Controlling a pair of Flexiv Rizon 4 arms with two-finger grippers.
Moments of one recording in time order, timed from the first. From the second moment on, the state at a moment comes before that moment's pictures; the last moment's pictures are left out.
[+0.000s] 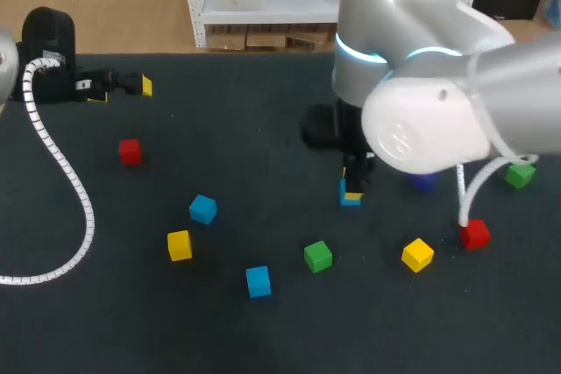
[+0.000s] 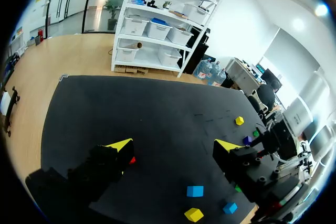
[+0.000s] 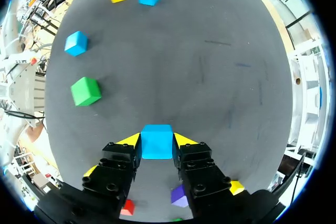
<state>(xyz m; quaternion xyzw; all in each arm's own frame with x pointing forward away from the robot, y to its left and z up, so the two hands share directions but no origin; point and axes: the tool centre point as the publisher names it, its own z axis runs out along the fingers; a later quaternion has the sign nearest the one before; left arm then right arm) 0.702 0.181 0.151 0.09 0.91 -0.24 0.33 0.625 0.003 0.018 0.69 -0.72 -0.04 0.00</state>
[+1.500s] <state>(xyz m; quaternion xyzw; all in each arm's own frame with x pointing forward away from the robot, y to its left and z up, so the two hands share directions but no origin) 0.702 0.181 0.151 0.09 0.91 -0.24 0.33 0.681 0.019 0.020 0.70 -0.71 -0.04 0.02</state>
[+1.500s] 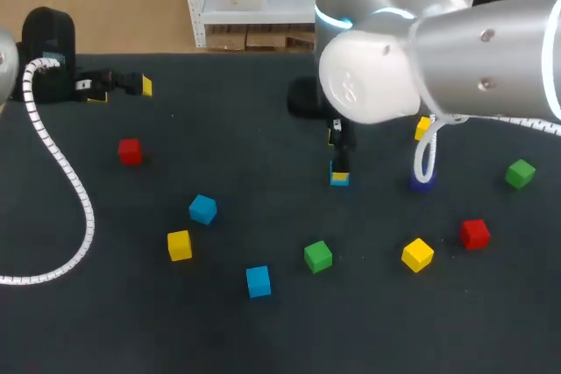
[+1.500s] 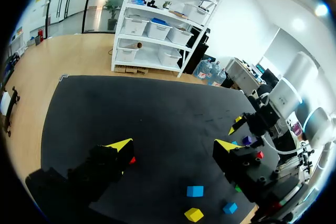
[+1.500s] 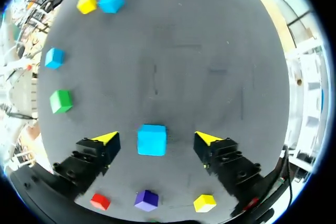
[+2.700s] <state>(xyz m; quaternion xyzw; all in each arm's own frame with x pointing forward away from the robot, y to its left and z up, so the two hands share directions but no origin) 0.702 0.181 0.151 0.09 0.91 -0.24 0.33 0.454 0.049 0.092 0.82 -0.56 -0.11 -0.01</state>
